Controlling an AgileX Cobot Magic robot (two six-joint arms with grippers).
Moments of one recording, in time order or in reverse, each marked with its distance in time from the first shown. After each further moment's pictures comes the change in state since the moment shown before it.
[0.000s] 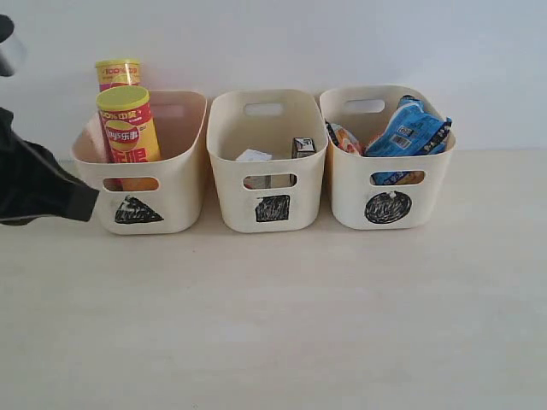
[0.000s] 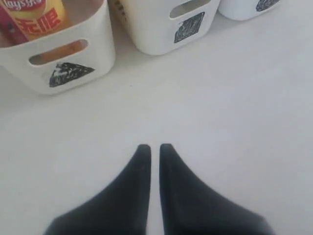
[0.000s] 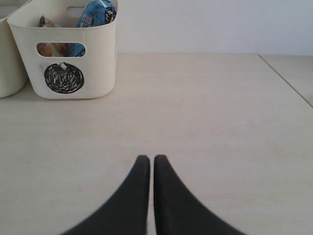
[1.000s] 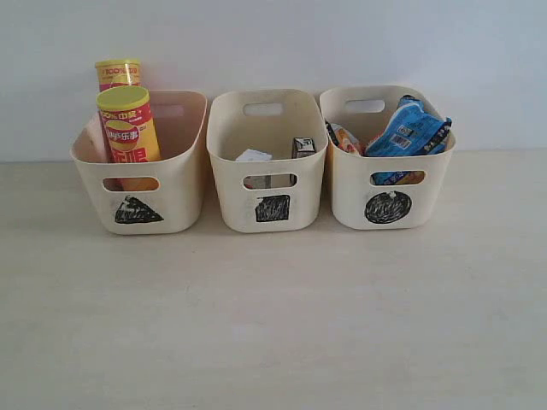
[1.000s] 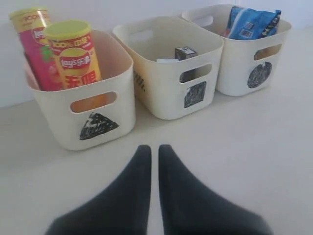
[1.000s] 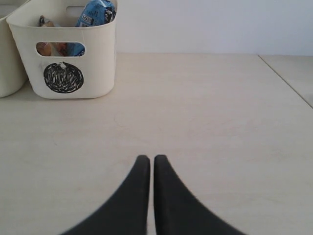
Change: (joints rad) left arm 0.133 -0.558 0.626 -0.012 -0.580 0.111; right arm 0.000 0.000 0.000 -0.006 0.000 0.000
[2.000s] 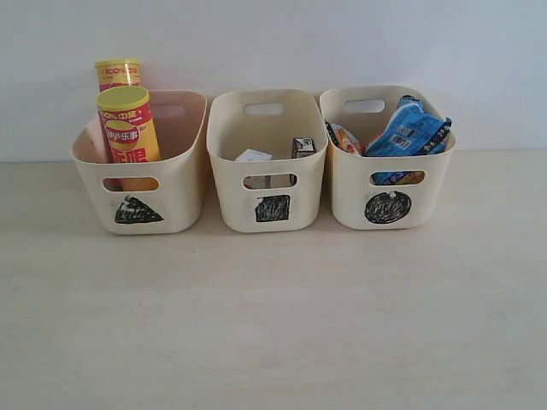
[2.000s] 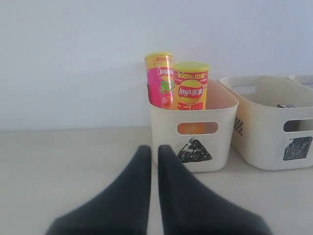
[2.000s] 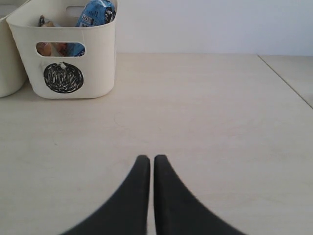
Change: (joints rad) left arm 0.357 -0.470 0.267 -0.002 -0.072 -0.047; right arm 0.000 0.000 0.000 0.000 0.000 0.000
